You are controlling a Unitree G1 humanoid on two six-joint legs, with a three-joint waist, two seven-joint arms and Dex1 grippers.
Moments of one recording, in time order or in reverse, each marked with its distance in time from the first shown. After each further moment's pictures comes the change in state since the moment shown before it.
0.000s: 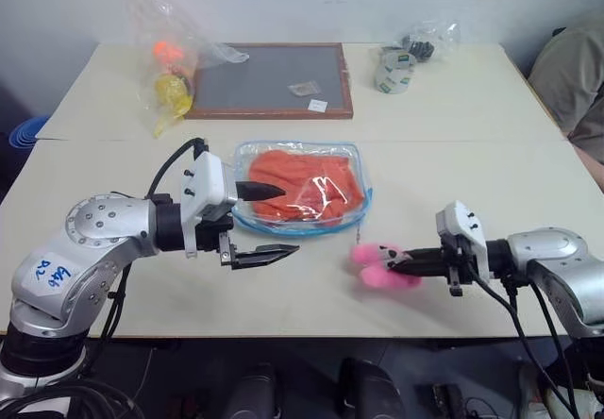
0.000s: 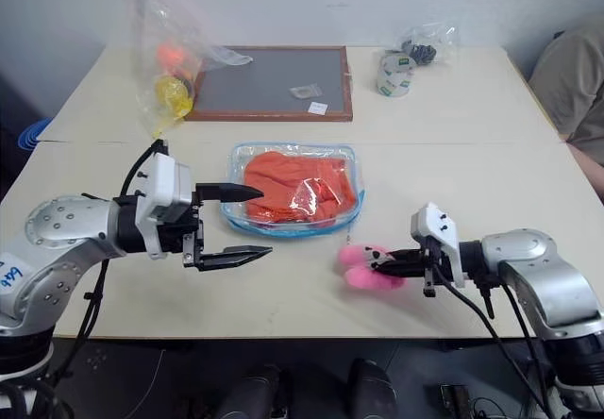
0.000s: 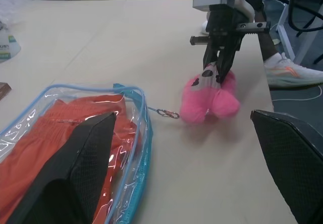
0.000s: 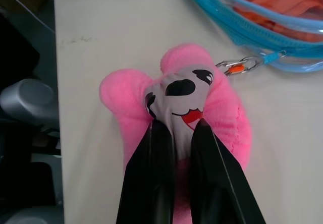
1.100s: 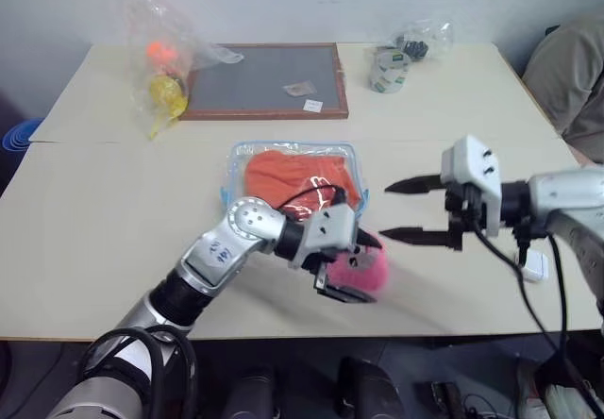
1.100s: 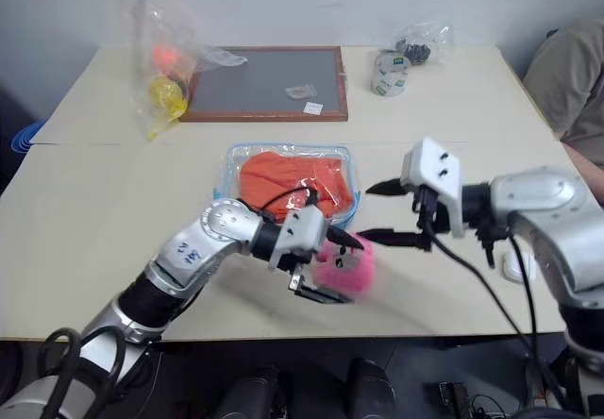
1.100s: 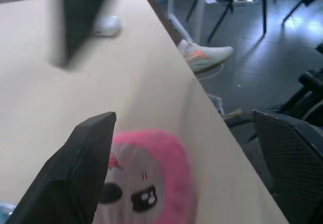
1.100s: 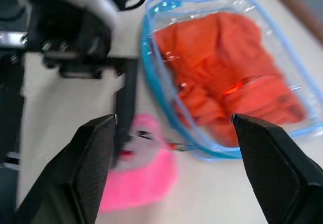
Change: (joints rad) left arm -0.260 -0.388 -0.631 0.462 0.425 -0.349 -0.240; right arm -0.395 -0.124 0.026 -0.023 -0.007 0.025 0.001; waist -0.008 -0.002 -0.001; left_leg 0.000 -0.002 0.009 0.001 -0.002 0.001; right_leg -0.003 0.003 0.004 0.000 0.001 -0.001
